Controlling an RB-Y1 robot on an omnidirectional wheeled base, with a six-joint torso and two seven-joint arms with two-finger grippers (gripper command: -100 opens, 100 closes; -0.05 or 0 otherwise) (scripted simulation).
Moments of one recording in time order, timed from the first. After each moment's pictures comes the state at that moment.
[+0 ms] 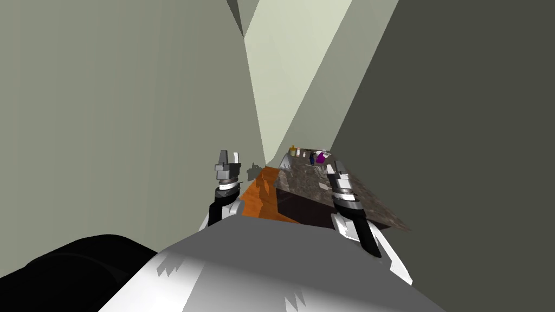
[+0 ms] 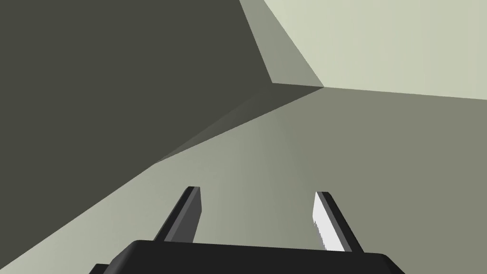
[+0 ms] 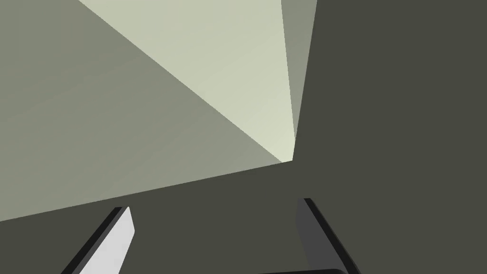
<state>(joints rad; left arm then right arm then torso) 0.46 0.03 -0.03 -2.36 0.02 -0.63 -0.11 0.44 -0.17 -0.08 -2.17 0.07 -0.54 -0.01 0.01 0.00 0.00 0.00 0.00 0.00</state>
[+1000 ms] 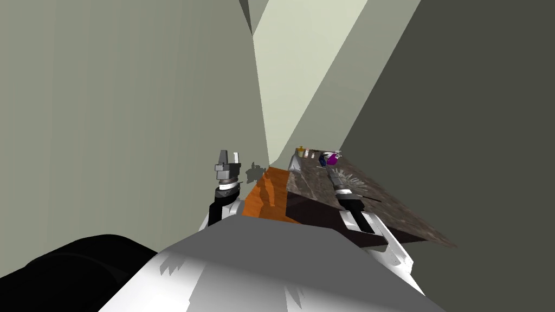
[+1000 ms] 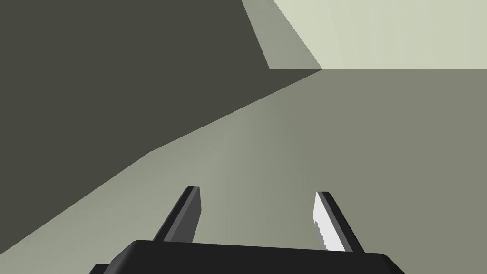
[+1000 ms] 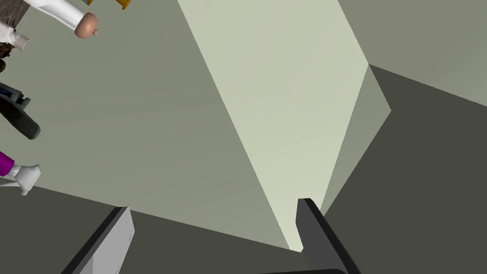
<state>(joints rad) 0.46 0.03 -0.03 -2.36 0.02 -0.63 -0.11 0.31 -0.33 -0.20 -1.89 0.32 -0.38 0.01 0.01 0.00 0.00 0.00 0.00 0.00</state>
